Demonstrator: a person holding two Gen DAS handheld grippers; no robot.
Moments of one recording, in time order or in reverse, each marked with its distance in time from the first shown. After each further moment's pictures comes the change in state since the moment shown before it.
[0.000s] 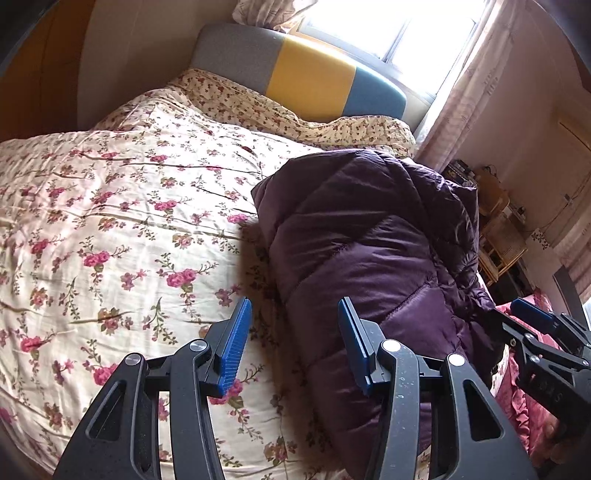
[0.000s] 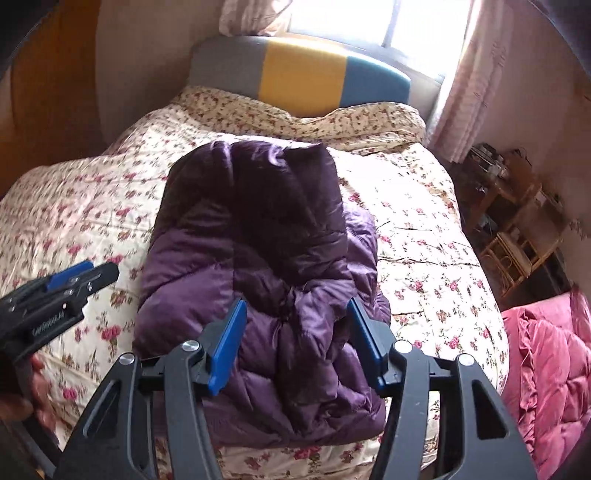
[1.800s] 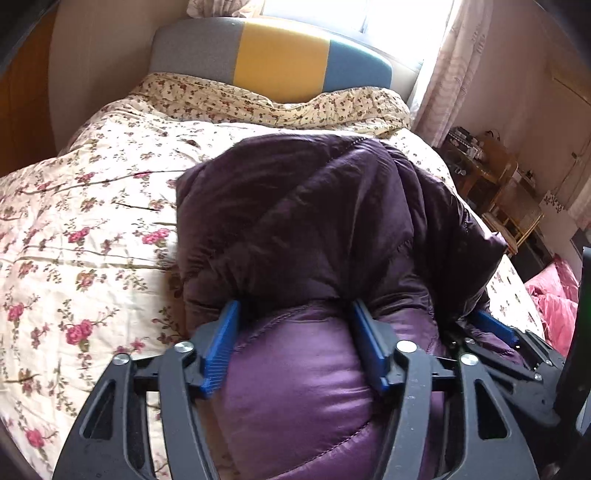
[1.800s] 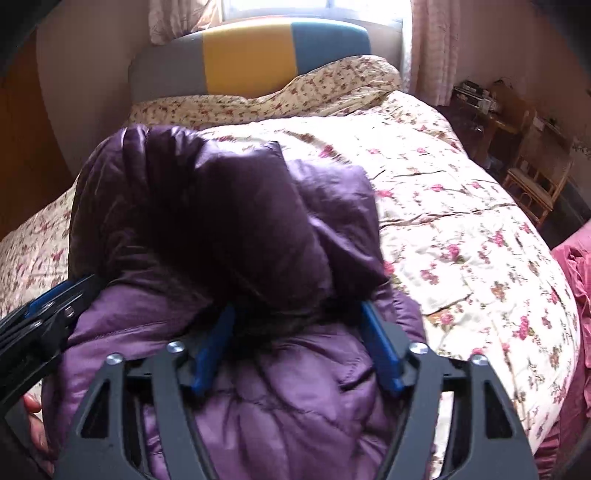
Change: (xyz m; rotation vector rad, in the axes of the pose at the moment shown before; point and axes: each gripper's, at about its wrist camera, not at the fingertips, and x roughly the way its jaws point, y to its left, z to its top) left arm 0.111 -0.062 0.015 0.120 0.029 0.047; right arm 0.128 -0.073 -0.016 0.243 0.024 0.062
